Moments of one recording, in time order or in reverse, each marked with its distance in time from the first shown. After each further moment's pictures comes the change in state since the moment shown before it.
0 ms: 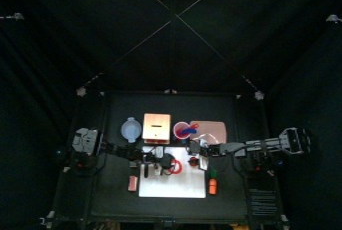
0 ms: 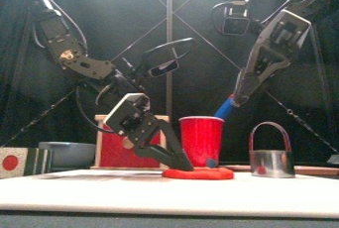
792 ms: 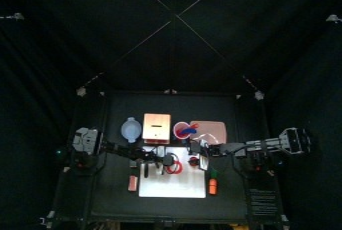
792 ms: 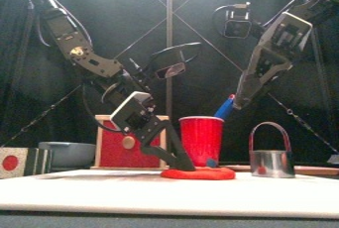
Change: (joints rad) left arm 0.012 -0.100 -0.012 -0.003 0.087 0.014; right arm 0.000 0.000 0.014 0.021 -0.017 -0.002
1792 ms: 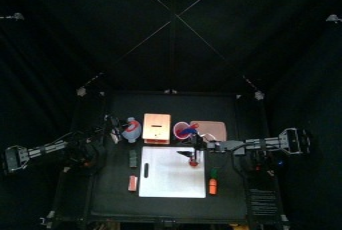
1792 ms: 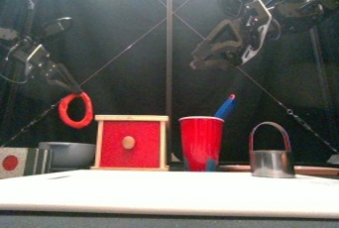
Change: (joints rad) left arm 0.589 -1.040 0.658 -0.031 0.183 0.034; right arm -0.064 0.012 -0.017 -0.133 -0.459 -0.005
